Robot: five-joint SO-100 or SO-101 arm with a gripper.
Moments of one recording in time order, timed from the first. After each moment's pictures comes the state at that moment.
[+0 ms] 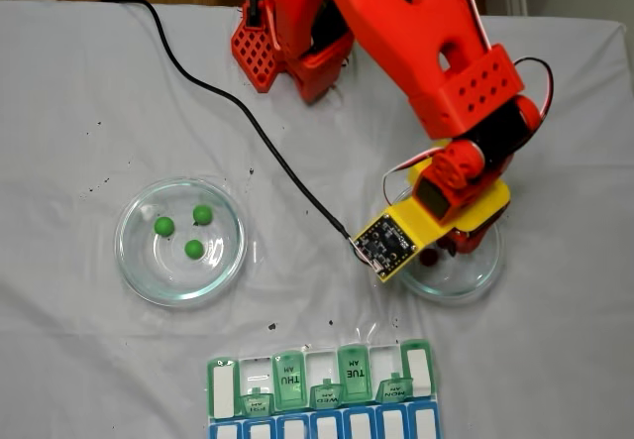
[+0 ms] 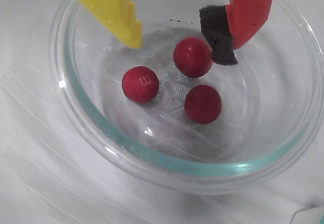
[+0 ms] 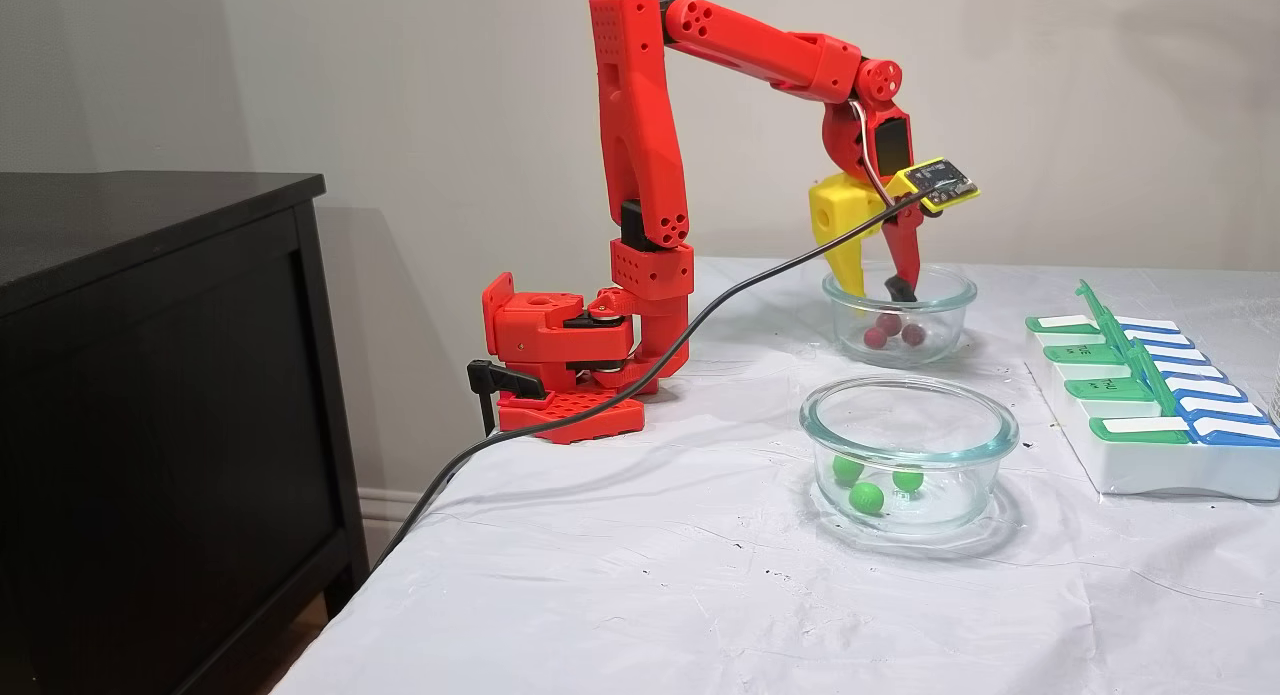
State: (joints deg) arm -37.5 113.6 117.7 57.8 -4.0
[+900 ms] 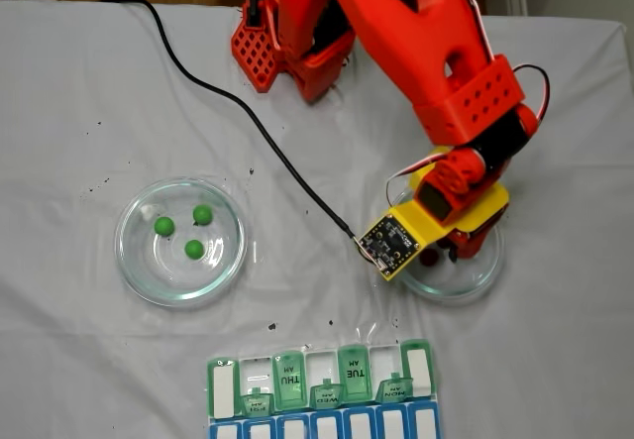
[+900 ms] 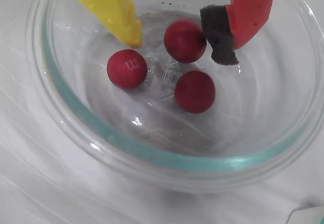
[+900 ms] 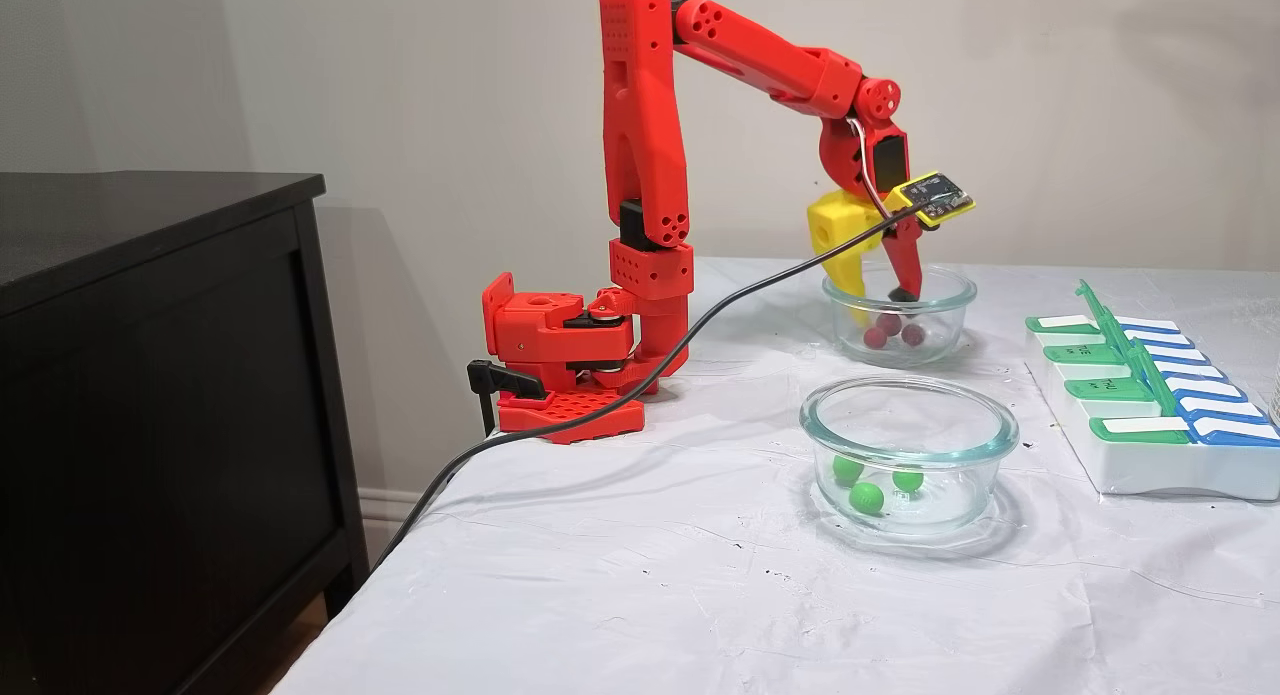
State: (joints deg) arm -39.3 110.0 119.3 55.4 -2.8
